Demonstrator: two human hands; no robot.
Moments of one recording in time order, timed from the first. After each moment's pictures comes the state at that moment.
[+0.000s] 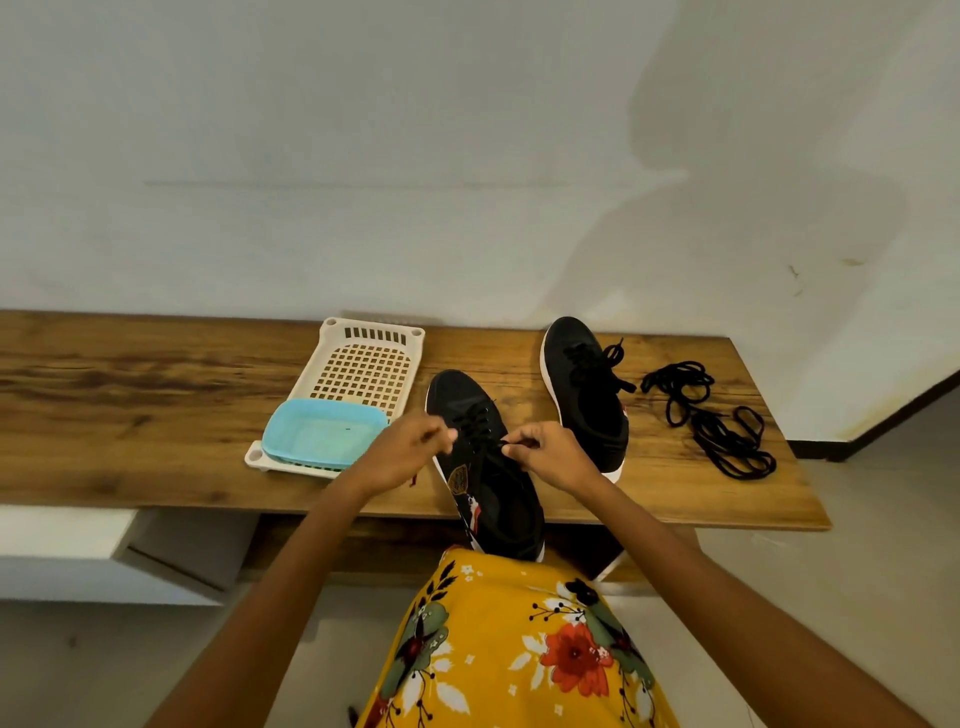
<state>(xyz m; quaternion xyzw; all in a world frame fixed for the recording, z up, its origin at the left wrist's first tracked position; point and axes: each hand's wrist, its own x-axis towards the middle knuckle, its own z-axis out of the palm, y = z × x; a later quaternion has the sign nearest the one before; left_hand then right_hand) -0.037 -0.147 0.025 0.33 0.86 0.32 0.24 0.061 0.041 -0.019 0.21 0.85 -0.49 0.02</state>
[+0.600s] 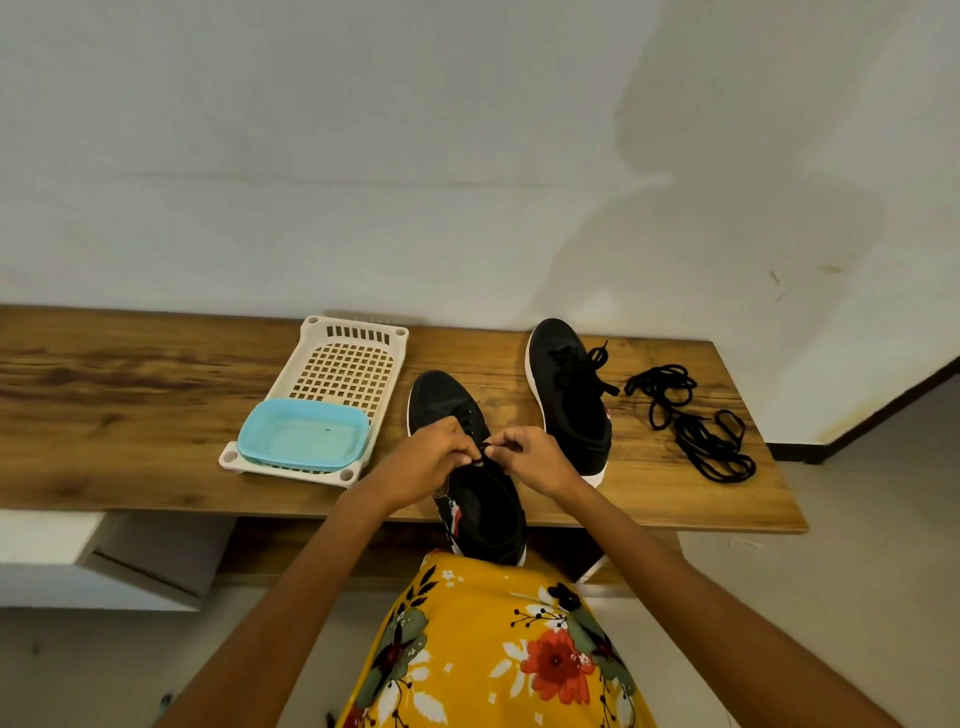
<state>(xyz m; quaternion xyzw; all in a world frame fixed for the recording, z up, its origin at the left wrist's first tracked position) -0.027 -0.119 0.003 0.49 0.81 0.28 0.18 0.061 0.042 -0.021 0.21 0.84 -0.50 0.03</state>
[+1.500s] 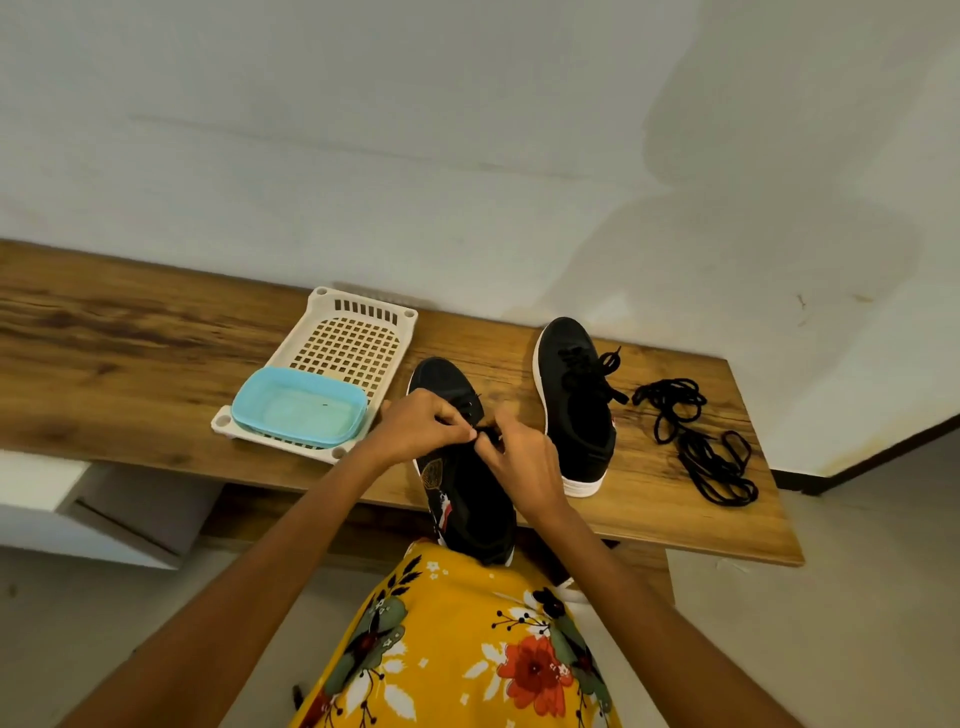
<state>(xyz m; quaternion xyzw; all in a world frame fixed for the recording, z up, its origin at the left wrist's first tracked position) -0.037 -0.108 0.015 0.30 0.84 0.36 0.27 0.065 0.021 -0.014 0.14 0.95 -0.26 -0.12</state>
